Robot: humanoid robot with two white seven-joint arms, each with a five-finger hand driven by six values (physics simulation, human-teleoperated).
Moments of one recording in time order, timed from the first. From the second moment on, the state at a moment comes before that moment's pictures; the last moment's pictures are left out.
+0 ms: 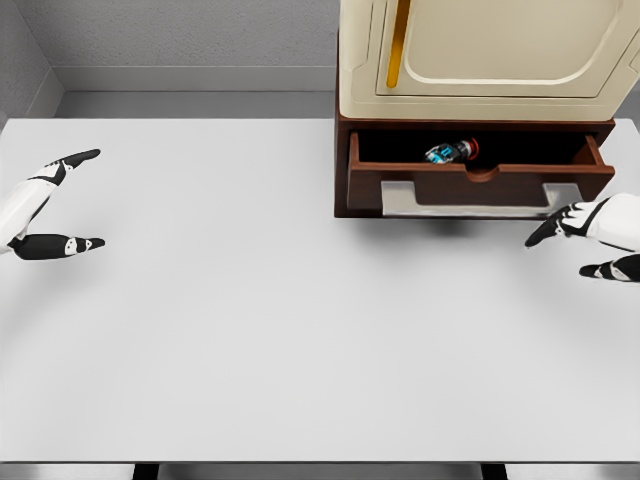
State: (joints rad) left arm -0.10 0.53 0.15 -1.38 -0.20 -0.61 -0.38; right arm -0.02 -1.12 0.02 -1.73 0.00 -0.61 0.61
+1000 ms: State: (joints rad) left arm -0.10 0.53 0.15 -1.38 -0.20 -0.61 -0.38; right arm -0.30 -1.04 0.22 -1.59 0.03 -0.61 0.61
